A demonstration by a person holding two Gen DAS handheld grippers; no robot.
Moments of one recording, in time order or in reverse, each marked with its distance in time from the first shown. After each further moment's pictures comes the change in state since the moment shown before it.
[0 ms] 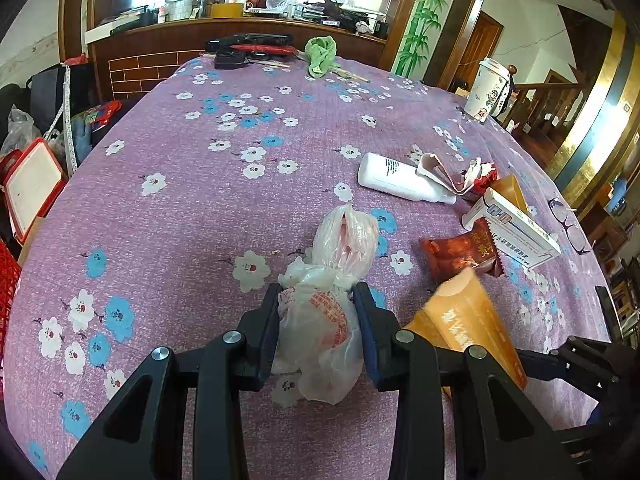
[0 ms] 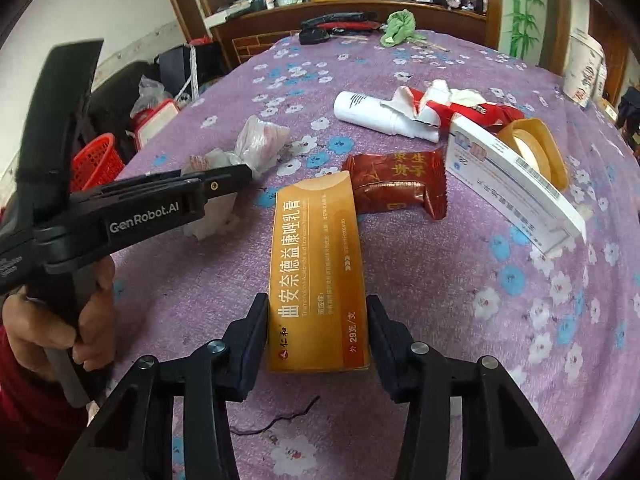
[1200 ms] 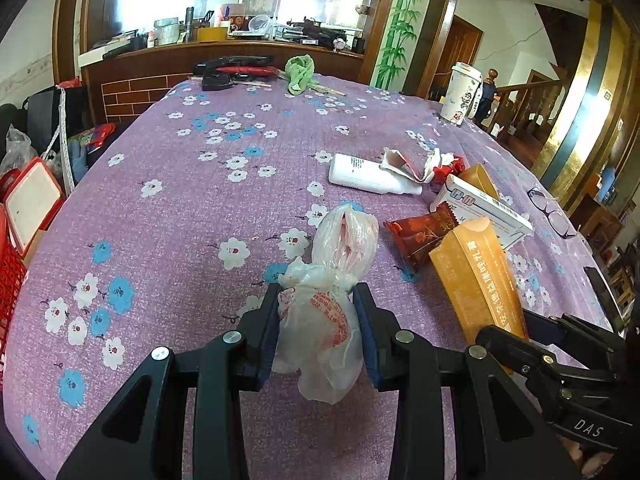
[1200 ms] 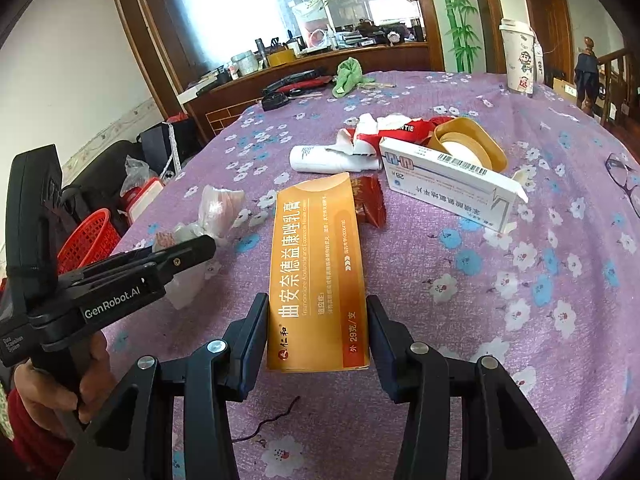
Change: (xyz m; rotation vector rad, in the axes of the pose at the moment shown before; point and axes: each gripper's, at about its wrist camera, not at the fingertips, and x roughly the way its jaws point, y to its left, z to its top) left arm -0.022 -0.019 -0.024 0.057 -0.078 -0.021; right arm -0.023 -0.017 -0.024 0.154 -0.229 -0.016
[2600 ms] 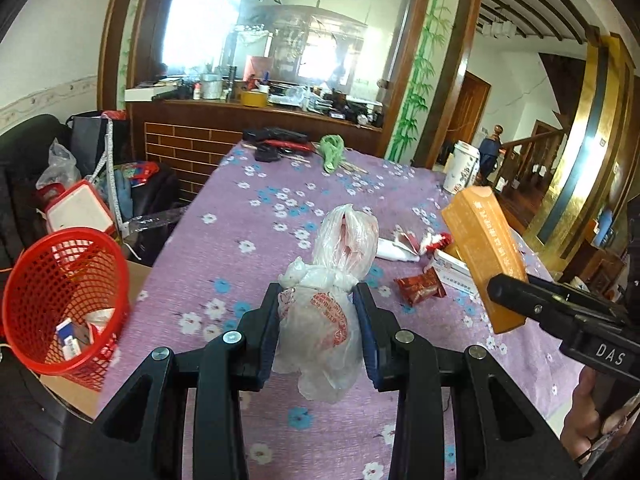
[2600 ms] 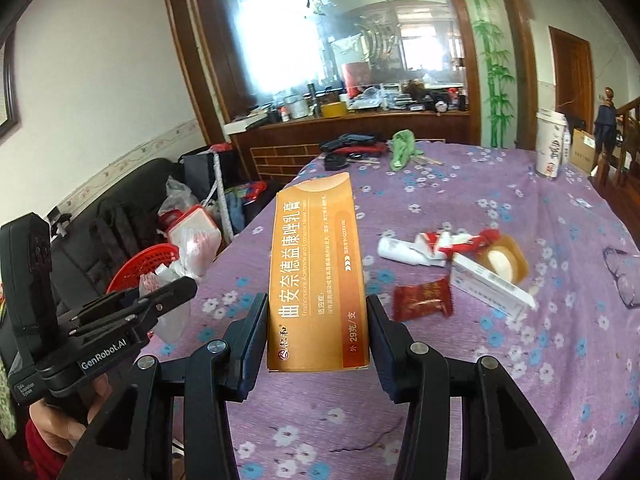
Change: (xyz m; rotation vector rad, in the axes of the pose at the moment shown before) left arm -0.151 0.047 -0.001 -0.070 -0.206 0.035; right arm -0.081 0.111 0.052 -0.123 -0.108 0.065
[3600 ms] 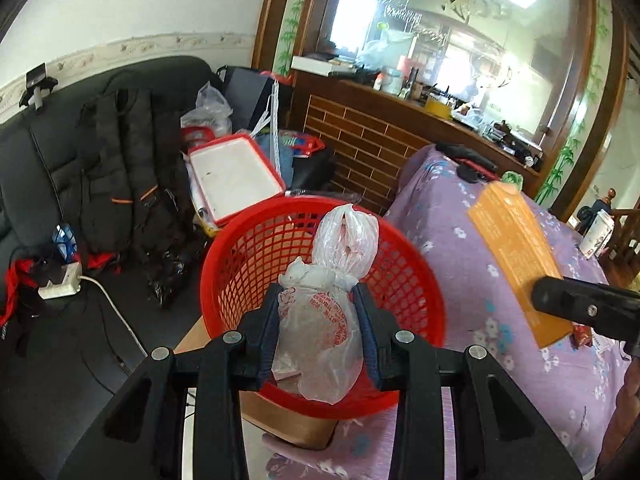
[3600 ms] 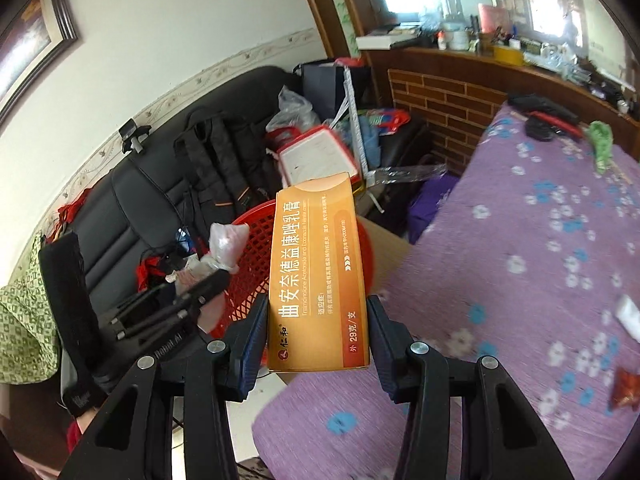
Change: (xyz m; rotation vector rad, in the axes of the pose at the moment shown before) left arm -0.034 0.253 -0.016 -0.287 0.018 0.371; right arm 0.195 0.216 0.040 -0.190 0.316 0.335
